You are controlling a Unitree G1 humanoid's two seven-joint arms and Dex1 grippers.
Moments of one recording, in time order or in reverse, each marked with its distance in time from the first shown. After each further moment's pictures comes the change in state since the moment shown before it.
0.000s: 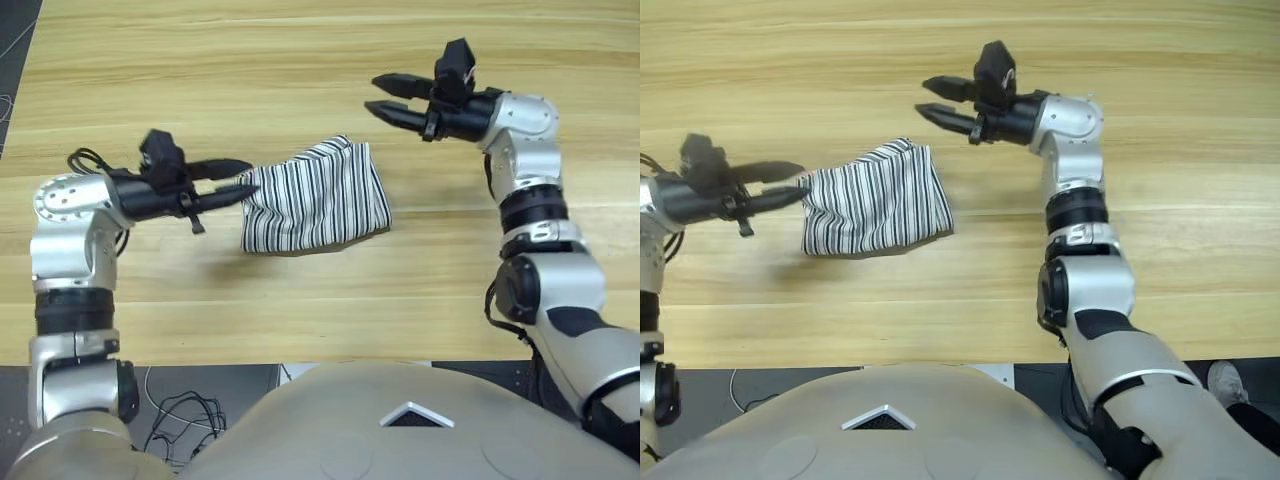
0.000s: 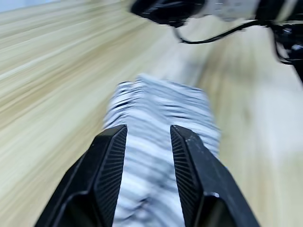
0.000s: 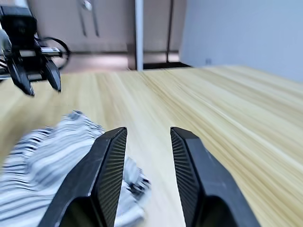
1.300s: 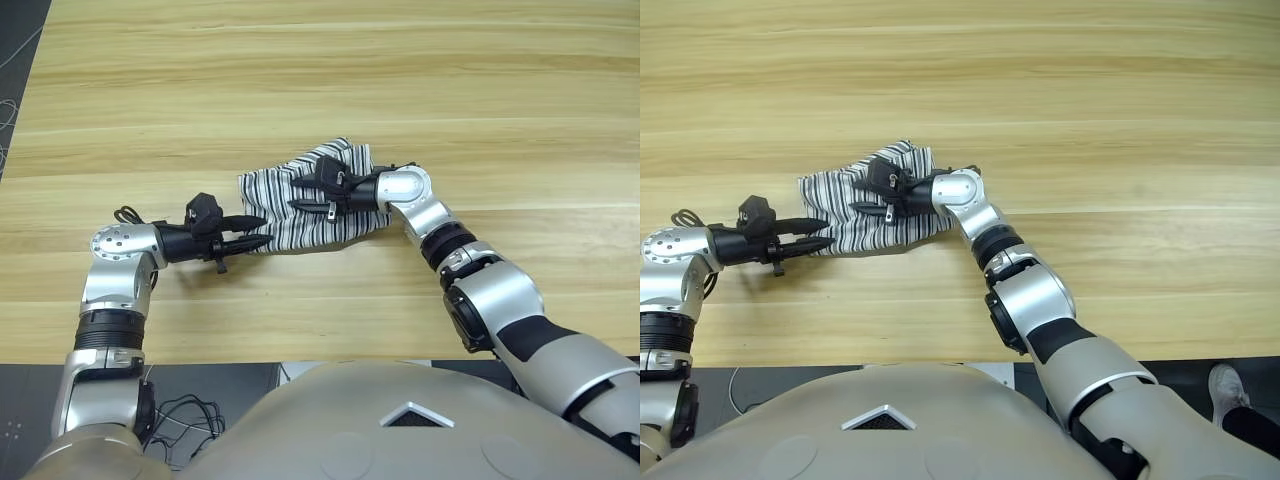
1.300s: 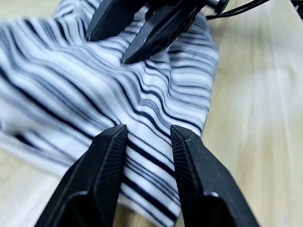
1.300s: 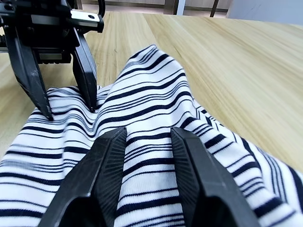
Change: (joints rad) left arm 0.031 -0.080 -0.075 0.376 0.180 -0.179 0.031; right arm -0.044 0.219 0.359 0.453 -0.198 -0.297 -0.378
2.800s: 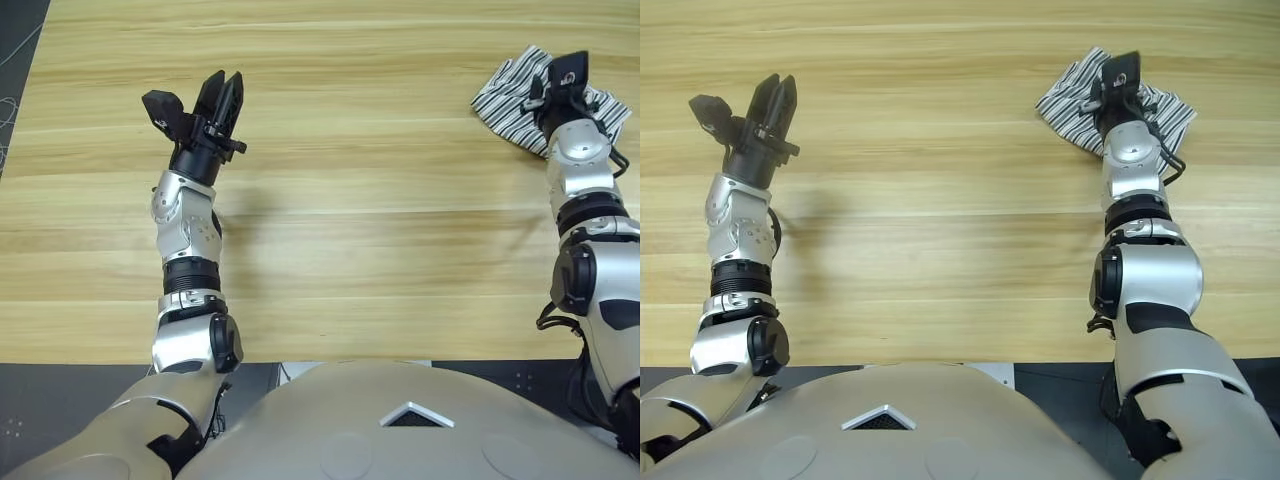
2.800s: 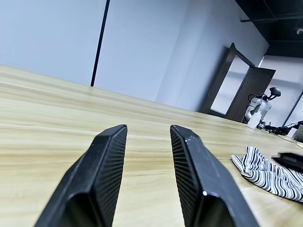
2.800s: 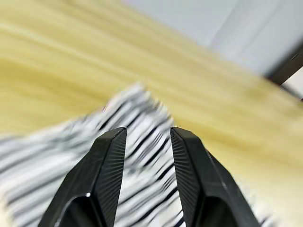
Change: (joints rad) left arm -0.305 -0.445 0.323 0.216 -0.229 -0.176 0.518; right arm -0.069 -0.517 -0.326 0.043 -0.045 0.111 -0.916
